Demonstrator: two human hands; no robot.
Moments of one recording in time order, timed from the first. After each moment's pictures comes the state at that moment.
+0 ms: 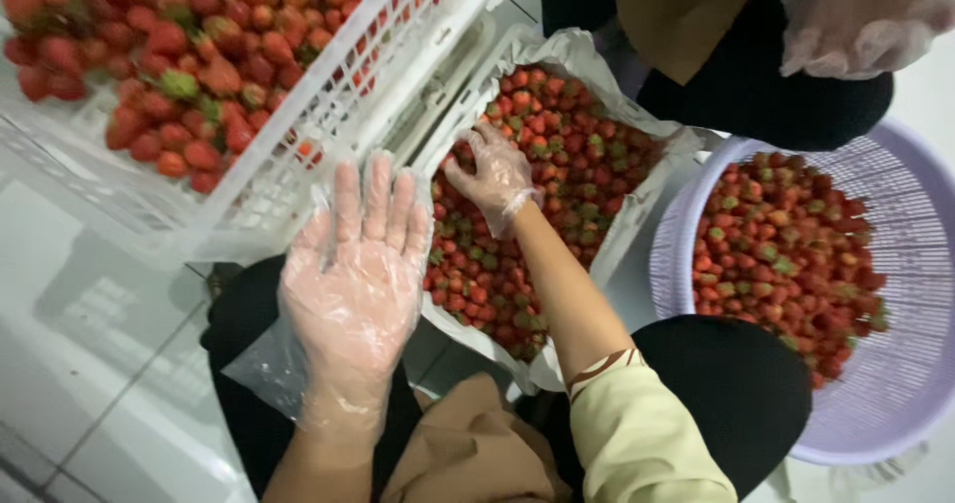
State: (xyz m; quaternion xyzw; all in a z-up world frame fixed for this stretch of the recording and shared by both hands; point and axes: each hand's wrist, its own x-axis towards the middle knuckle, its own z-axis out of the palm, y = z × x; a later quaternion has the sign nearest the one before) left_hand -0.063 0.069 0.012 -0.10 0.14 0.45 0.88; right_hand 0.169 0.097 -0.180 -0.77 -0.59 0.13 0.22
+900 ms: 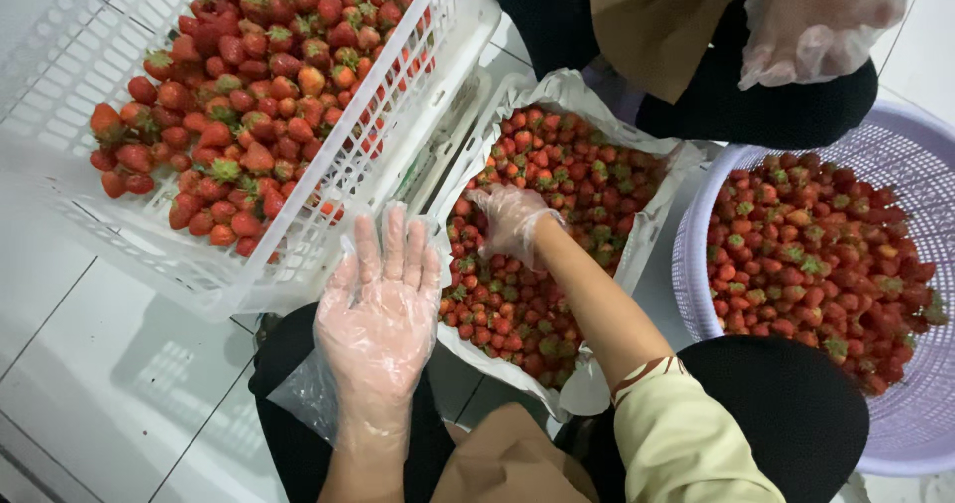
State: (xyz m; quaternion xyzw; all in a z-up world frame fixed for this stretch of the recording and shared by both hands) left_hand -0.061 0.075 0.004 -0.10 0.17 0.43 0.88; right_hand 0.172 0.094 -0.103 -0.73 -0.61 0.29 -0.06
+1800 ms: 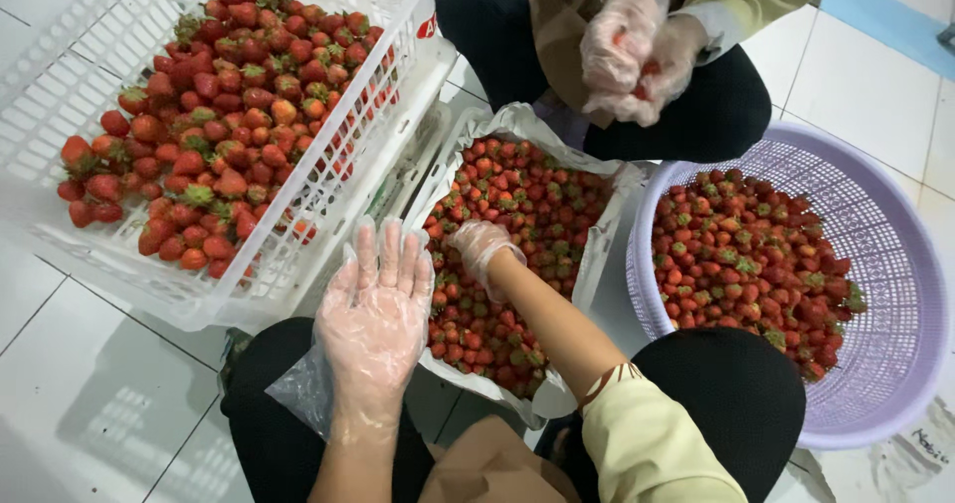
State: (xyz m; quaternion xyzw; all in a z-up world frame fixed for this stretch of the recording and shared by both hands) left_hand -0.045 0.070 -0.001 -0.07 0.22 0.40 0.89; right_hand 0.158 0.087 -0.142 -0.73 -0.61 0.24 -0.18
